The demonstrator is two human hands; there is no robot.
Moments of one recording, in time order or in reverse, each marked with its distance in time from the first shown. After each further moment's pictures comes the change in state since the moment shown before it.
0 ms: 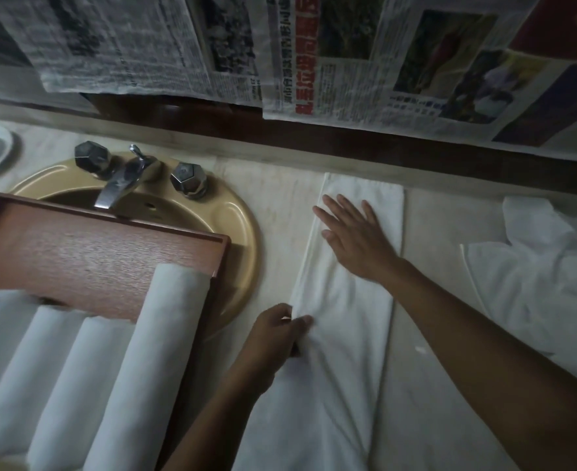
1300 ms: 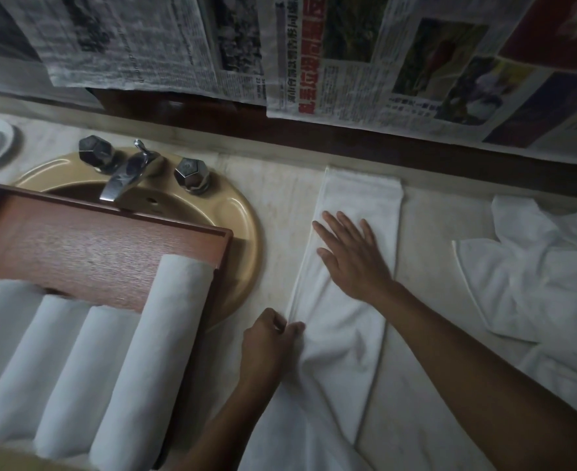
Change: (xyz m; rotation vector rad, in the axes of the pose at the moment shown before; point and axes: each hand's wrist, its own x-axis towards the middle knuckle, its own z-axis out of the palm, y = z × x) left_hand -0.008 -0.027 -0.003 0.505 0.403 0.132; right_hand -0.042 -0.031 0.010 -0.036 0.059 0.050
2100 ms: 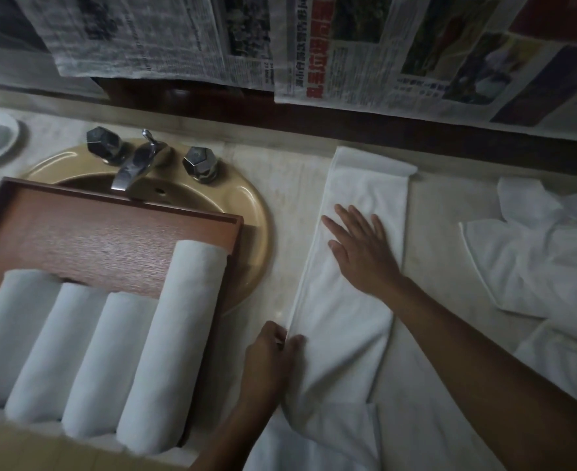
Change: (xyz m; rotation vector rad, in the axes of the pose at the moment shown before) left_hand -0.033 -0.040 -0.021 0.013 -0.108 0.008; right_hand -0.016 -0.014 0.002 0.019 -0.007 0.101
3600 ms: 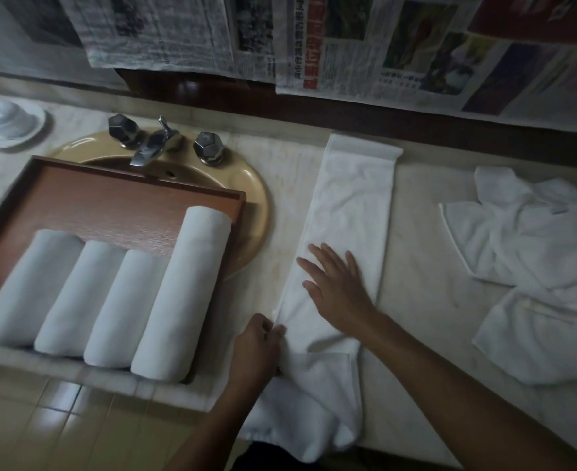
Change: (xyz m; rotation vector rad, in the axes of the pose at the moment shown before) left_hand -0.042 -0.044 -0.001 -0.072 0.027 0.069; right_hand -0.113 -0.071 0.009 0.063 0.047 -0.131
